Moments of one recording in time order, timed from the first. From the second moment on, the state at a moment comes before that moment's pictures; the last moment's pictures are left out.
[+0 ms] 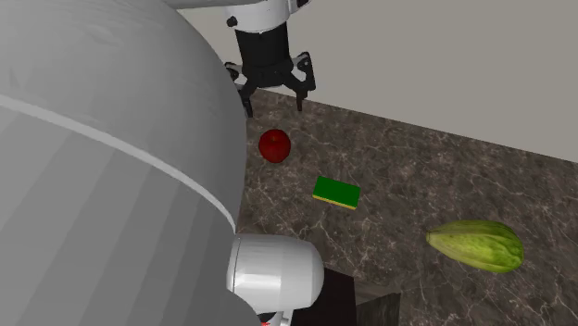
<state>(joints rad) 0.00 -0.82 -0.02 -2.42 -0.11 1.50 -0.15</state>
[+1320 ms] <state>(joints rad) 0.02 -0.35 -0.03 -2.60 -0.04 2.23 -0.04</state>
